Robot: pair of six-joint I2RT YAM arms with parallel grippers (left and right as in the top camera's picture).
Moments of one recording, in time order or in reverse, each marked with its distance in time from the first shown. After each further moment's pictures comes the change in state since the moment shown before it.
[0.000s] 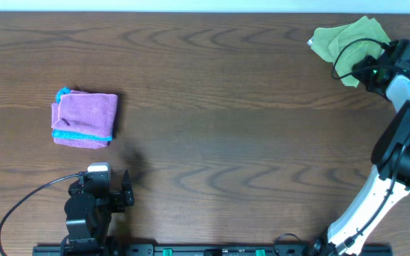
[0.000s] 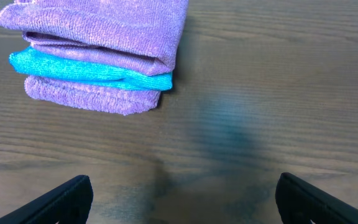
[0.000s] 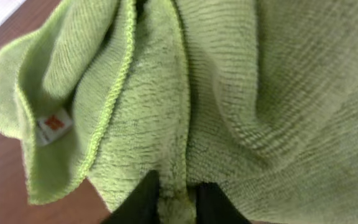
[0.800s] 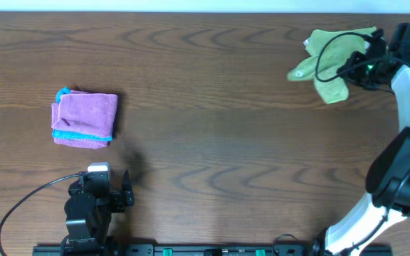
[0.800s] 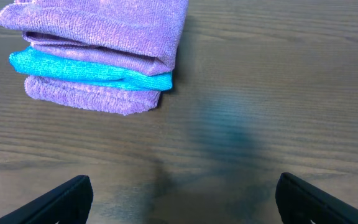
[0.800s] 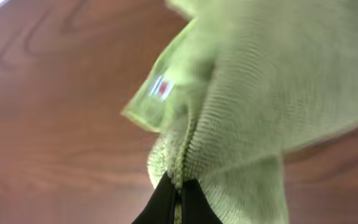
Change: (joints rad) left arm 0.000 0.000 0.000 0.000 0.000 0.000; right arm 0.121 -0.303 0.014 -0.571 -0.121 -0.191
